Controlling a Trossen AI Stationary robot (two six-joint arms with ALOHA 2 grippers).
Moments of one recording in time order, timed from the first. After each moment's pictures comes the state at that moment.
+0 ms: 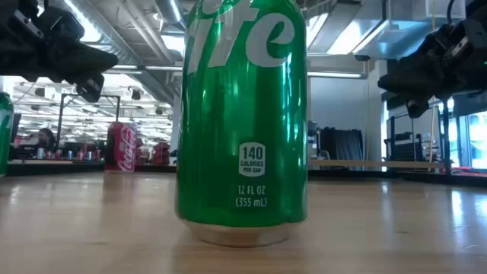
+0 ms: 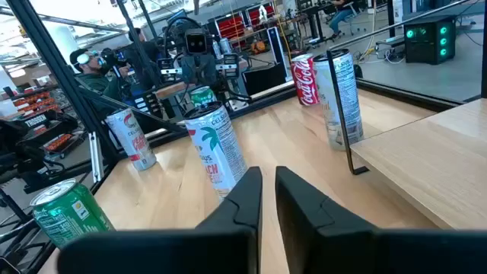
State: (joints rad) left arm -0.02 0.01 0.01 0.01 -0.01 -0.28; right arm -0.07 0.07 0.01 0.01 0.03 0.32
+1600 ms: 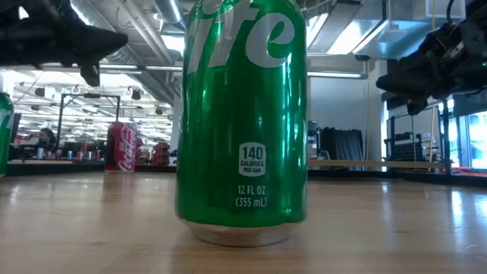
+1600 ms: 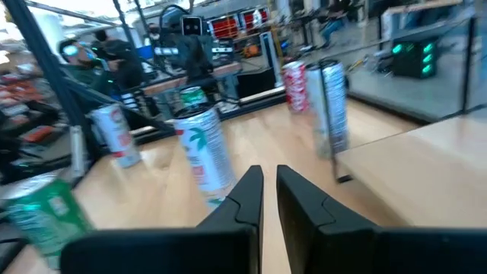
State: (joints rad) left arm -0.02 0.01 0.01 0.25 -0.26 -0.25; right arm -0.07 0.07 0.01 0.02 0.08 0.23
